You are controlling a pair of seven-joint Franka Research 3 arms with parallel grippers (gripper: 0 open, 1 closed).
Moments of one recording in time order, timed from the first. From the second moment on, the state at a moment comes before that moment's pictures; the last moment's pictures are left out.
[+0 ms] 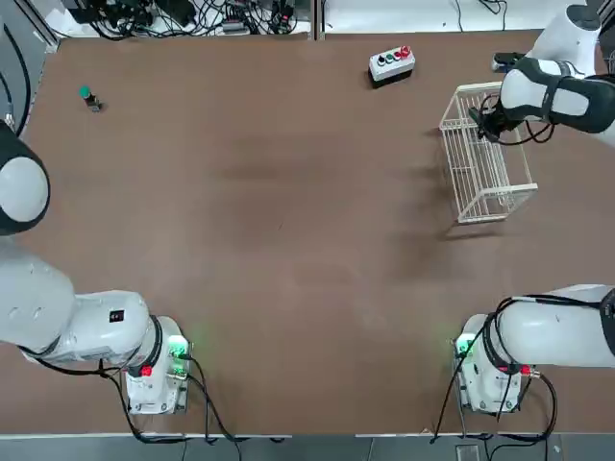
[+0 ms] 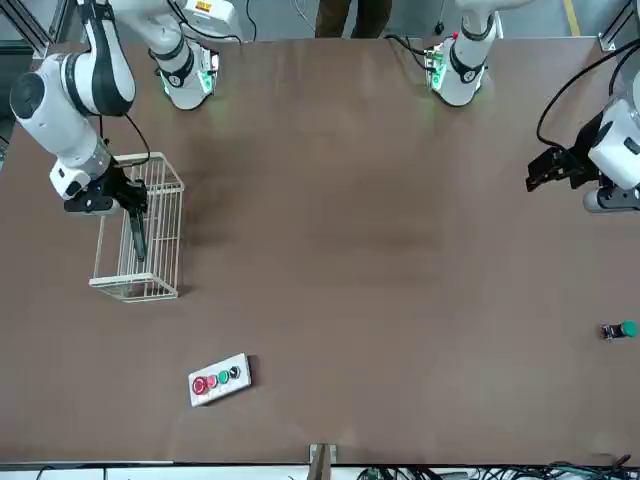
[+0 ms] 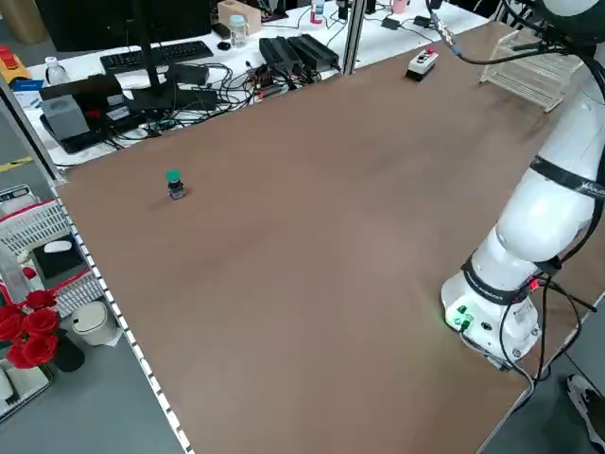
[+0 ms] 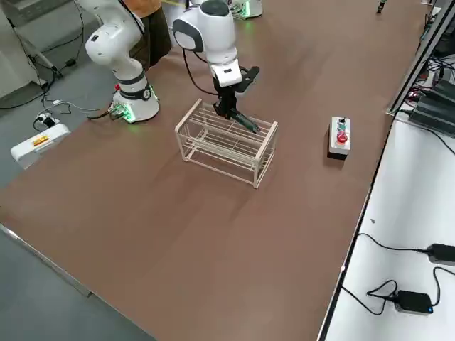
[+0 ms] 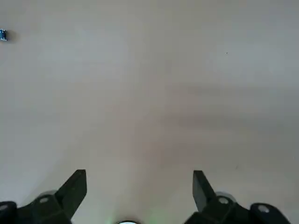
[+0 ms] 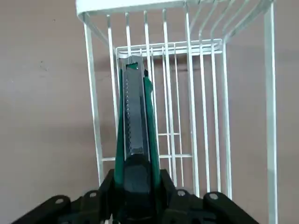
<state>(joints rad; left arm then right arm) 0.08 0.08 -0.20 -1.48 -0.02 1.49 -0.14 0.17 -0.17 -0.22 -2.48 0.02 2.37 -0.07</state>
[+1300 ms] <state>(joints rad) 0.08 0.08 -0.22 -1.48 -0.02 1.49 -0.15 0.17 -0.10 -0.23 -2.48 0.02 2.40 -0.07</state>
